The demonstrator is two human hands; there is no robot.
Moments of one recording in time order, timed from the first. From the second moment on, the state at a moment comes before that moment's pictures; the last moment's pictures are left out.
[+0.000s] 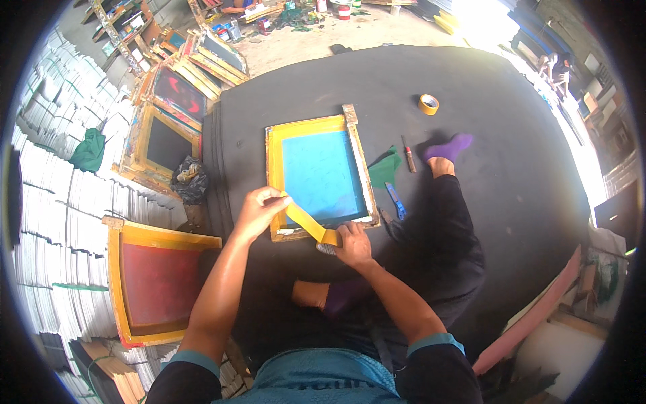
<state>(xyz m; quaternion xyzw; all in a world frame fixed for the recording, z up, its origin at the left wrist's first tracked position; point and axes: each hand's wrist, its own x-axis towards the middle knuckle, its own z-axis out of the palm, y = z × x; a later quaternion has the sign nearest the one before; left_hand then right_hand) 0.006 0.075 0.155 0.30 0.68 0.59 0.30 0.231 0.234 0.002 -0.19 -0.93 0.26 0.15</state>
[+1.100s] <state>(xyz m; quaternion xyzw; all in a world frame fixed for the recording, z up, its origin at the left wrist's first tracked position) -0.006 0.018 0.005 0.06 0.77 0.53 0.34 0.269 0.437 0.082 -0.11 -0.96 0.25 0.06</state>
